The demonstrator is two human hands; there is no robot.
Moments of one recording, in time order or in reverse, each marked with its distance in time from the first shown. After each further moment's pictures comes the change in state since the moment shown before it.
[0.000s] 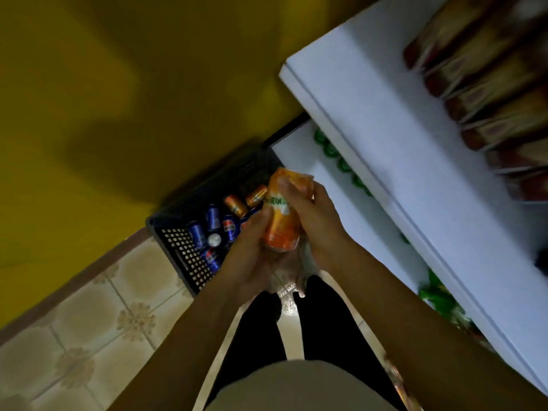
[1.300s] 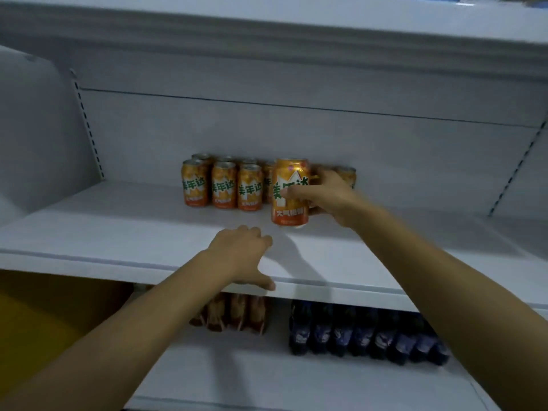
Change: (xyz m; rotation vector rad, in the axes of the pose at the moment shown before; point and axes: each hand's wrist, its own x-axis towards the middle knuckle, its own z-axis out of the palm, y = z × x) left_hand -0.216 -0.064 0.456 -2.629 0.594 -1.394; right_hand -0.413 -0.251 -0.325 -0.164 0.726 -0.833
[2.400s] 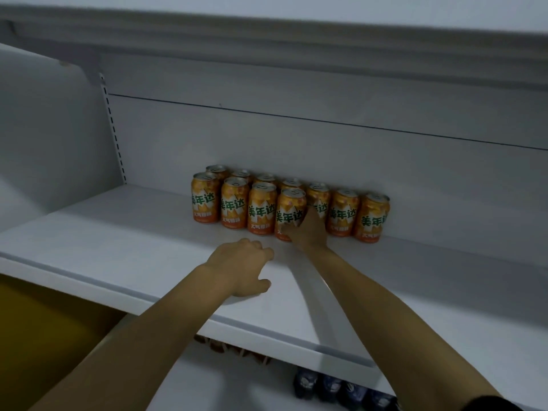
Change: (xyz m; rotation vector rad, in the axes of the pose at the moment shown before) left_hand 0.065 -0.020 0.003 -0.107 0.006 -0.136; right_hand 0.137 0.093 0.047 -0.284 0.238 -0.035
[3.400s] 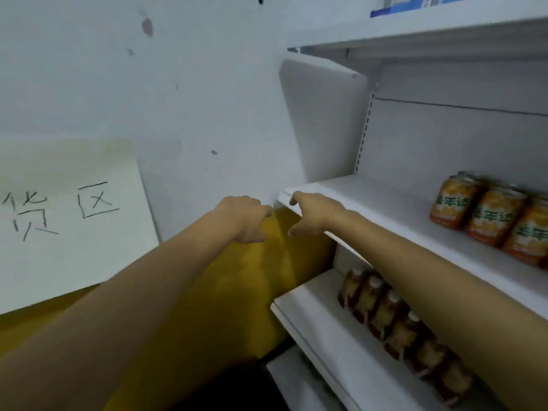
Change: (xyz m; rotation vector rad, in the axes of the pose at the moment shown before) left_hand -0.315 -0.204 0.008 0.154 -0.149 -0.779; right_hand -0.226 -0.268 0.197 -0.620 -0.809 -0.902
